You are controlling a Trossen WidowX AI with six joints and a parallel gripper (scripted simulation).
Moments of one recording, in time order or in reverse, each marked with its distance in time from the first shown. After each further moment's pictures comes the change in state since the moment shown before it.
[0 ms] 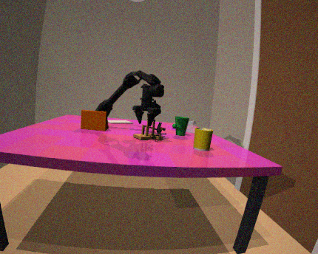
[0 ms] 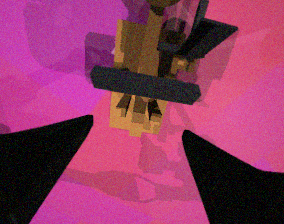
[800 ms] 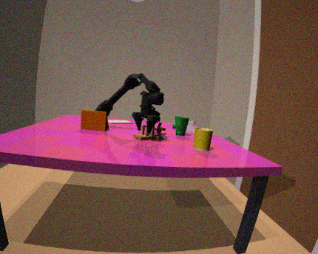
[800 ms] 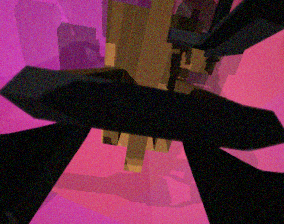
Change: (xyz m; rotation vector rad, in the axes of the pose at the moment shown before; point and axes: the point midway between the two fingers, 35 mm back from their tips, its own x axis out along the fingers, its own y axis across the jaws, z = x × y) arm 0.039 0.001 0.001 -0.001 -0.001 0.003
